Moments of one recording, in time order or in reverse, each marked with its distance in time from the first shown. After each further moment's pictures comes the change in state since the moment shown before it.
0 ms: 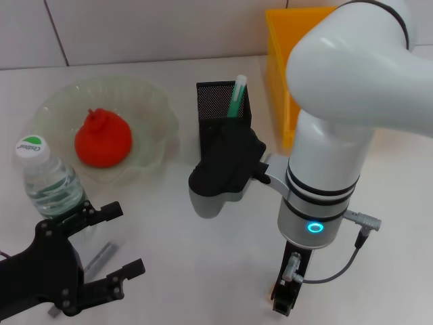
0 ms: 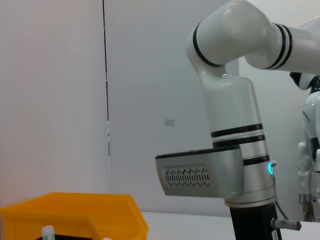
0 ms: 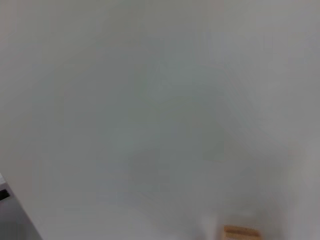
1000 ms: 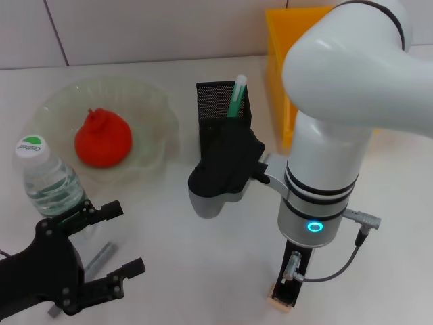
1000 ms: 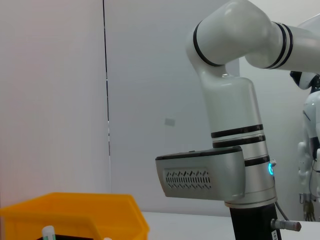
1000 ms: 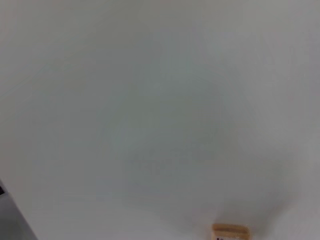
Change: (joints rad) left arm -0.002 0.000 -0.001 0.000 0.000 -0.002 0.000; right arm 0.009 0.000 -0.007 0.009 -0.005 0.001 -0.001
